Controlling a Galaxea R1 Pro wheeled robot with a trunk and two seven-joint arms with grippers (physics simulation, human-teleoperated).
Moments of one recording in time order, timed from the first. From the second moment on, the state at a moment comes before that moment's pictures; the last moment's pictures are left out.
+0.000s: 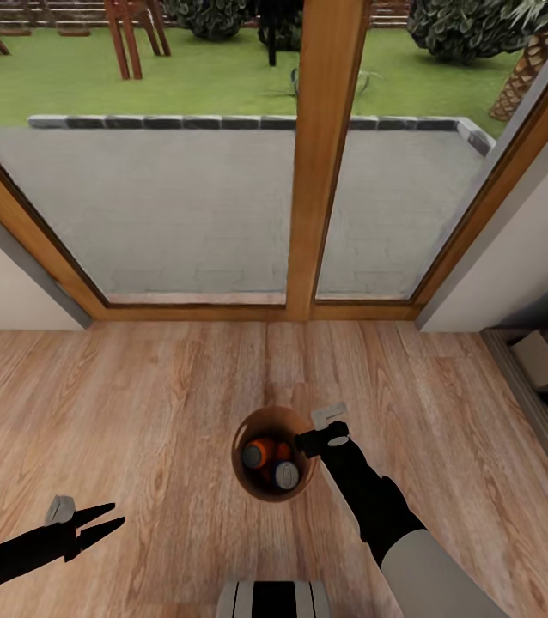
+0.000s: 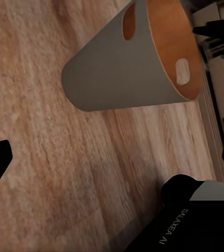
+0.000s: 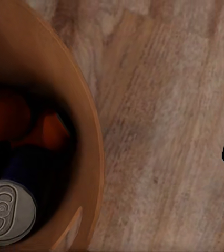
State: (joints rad) left arm -0.45 0.44 0.29 -0.48 0.12 0.06 -1.40; right arm -0.64 0.13 0.31 -0.89 0.07 0.54 -0.13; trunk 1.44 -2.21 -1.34
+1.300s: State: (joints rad) left arm -0.45 0.44 0.29 -0.48 0.12 0.06 -1.39; right arm -0.63 0.14 0.31 -0.89 0.07 0.54 -0.13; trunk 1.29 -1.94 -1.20
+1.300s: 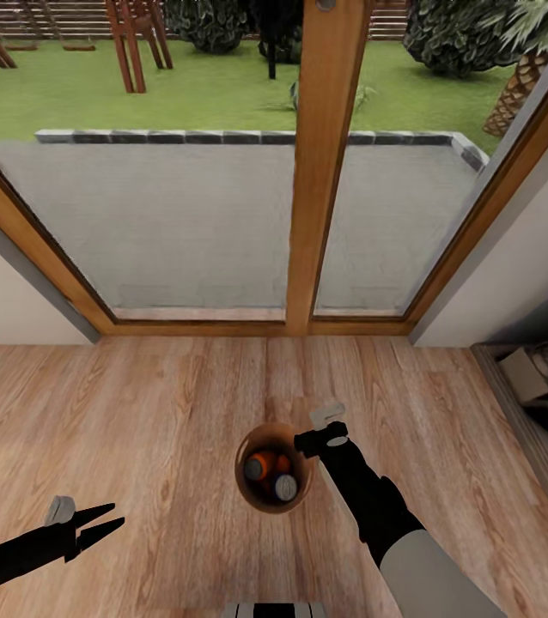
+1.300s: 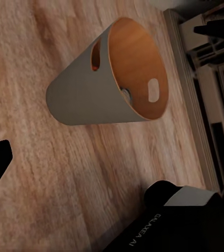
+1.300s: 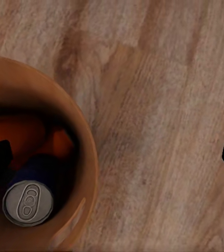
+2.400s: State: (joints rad) left arm -0.45 0.43 0.29 -0.47 0.12 0.06 -1.39; right arm -0.63 0.12 0.29 -0.86 0.05 0.54 -0.04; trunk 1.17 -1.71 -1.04
